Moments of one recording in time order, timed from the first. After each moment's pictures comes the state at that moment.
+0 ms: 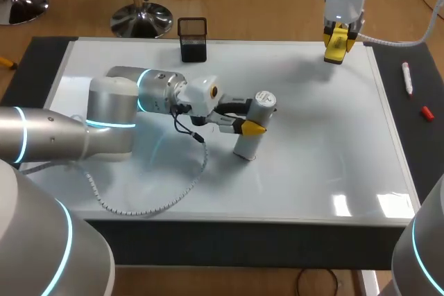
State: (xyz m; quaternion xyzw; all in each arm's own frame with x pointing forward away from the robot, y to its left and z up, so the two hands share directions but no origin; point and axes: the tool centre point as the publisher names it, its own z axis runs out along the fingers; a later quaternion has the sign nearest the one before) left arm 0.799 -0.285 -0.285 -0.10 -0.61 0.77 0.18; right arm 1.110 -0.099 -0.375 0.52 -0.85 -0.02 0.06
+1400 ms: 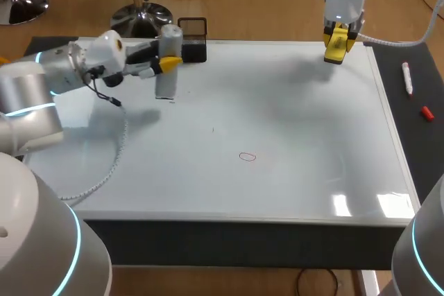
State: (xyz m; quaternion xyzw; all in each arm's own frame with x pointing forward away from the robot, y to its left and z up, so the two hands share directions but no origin) left arm 0.963 -0.083 -0.233 0.06 -0.60 0.80 -0.04; right arm 1.110 -0.099 -0.375 0.52 -0.85 -0.02 0.06
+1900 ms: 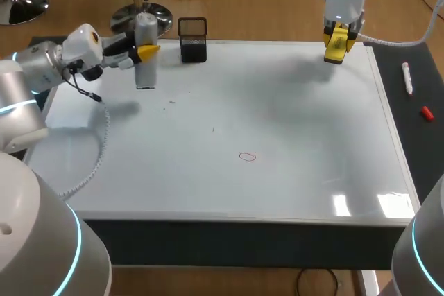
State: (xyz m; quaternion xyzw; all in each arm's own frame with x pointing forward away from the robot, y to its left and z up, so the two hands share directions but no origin) left arm 0.993 -0.033 -0.223 0.08 -0.59 0.80 -0.07; right arm 1.110 -0.099 -0.375 0.52 -0.85 -0.02 0.06
